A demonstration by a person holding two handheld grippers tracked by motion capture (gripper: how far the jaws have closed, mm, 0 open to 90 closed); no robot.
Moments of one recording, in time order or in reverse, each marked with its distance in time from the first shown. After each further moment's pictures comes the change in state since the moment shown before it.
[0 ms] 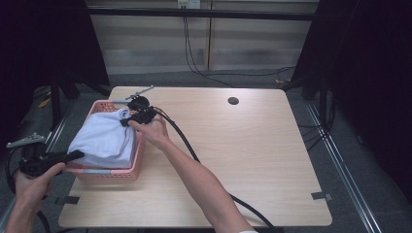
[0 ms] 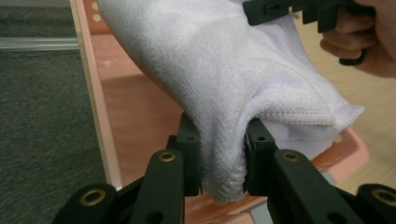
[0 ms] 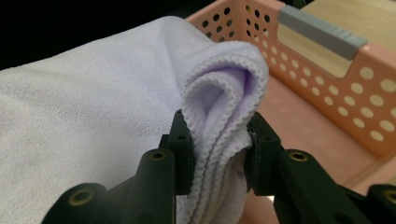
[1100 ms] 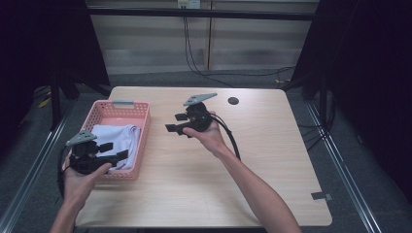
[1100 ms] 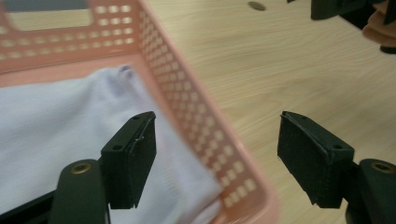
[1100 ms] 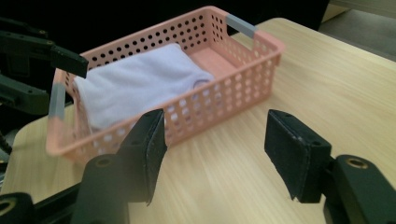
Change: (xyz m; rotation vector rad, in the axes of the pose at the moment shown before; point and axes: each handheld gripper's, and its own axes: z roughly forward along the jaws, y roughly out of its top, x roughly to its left) left arm -0.117 0.017 0.061 -0.005 -0.014 0.140; right arm -0.045 -0.075 -0.152 -0.140 0.000 -0.114
